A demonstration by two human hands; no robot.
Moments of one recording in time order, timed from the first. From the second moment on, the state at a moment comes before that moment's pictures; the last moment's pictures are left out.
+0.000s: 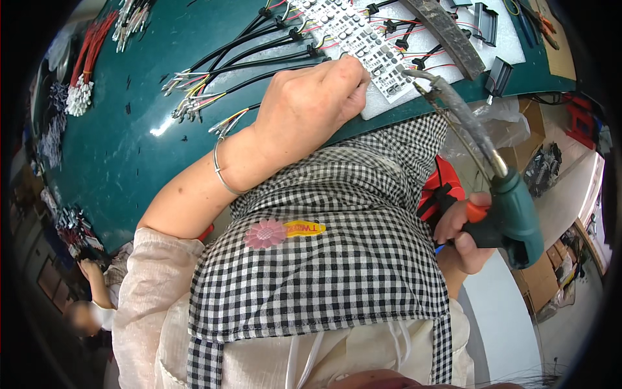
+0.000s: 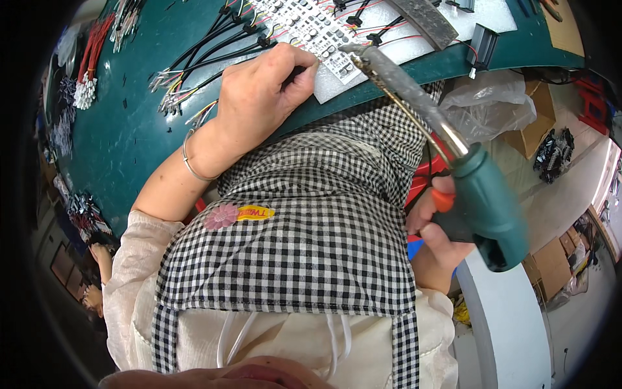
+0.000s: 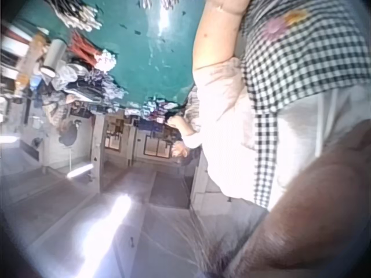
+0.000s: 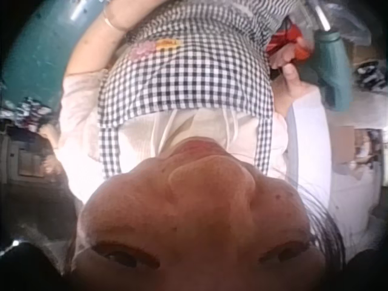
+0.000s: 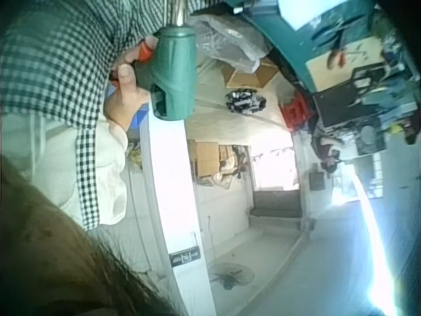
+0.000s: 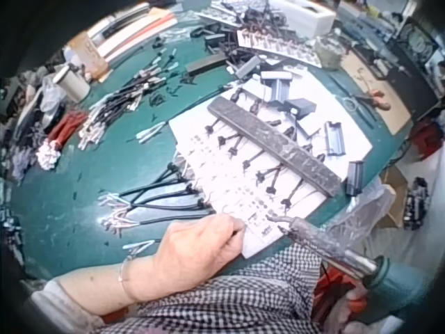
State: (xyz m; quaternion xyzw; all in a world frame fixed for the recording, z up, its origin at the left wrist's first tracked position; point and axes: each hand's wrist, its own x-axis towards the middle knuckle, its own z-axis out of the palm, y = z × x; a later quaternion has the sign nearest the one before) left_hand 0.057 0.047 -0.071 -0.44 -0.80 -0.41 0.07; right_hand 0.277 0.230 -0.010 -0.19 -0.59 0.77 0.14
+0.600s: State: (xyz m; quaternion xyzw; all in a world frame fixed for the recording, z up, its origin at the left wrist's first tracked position) left_hand 0.066 0.033 -0.046 -0.43 -0.82 -0.39 0.00; right_hand 0.269 0.239 -0.019 -0.14 -0.55 0.81 0.15
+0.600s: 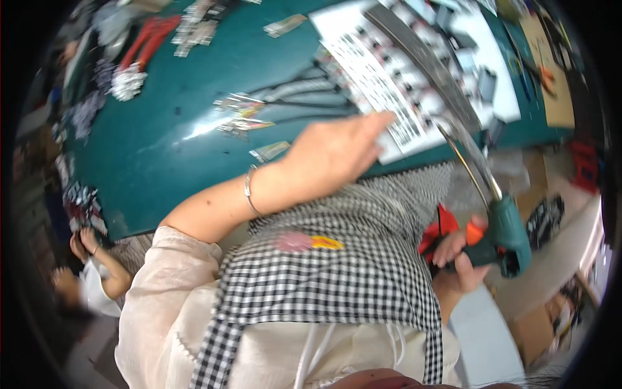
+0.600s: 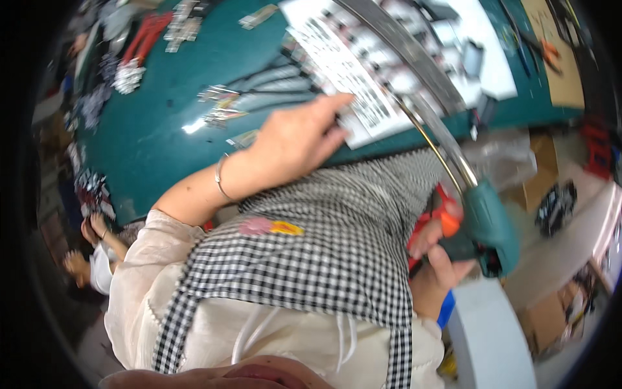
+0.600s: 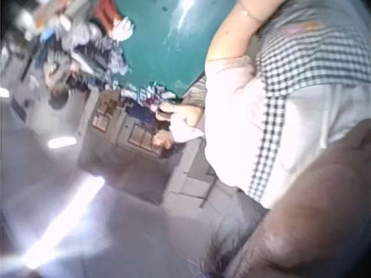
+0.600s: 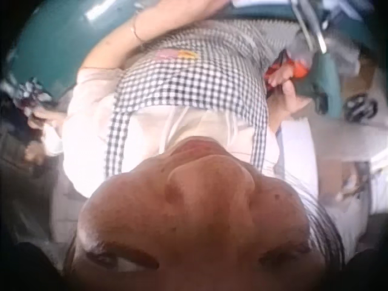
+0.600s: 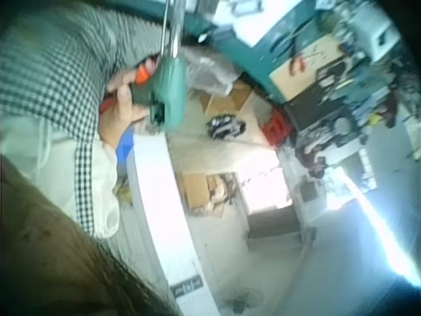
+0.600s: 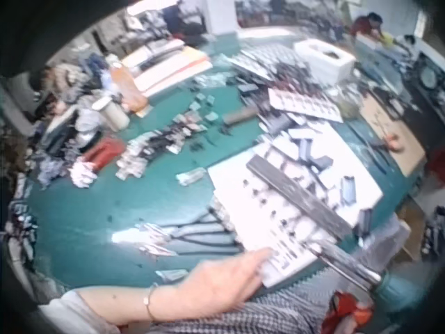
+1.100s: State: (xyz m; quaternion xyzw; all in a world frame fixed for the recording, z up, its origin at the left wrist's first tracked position) left_hand -0.138 -0.053 -0.041 -0.26 -0.93 -0.09 0.24; right_hand 0.252 0.240 -0.020 -0.10 -0.54 0.82 0.16
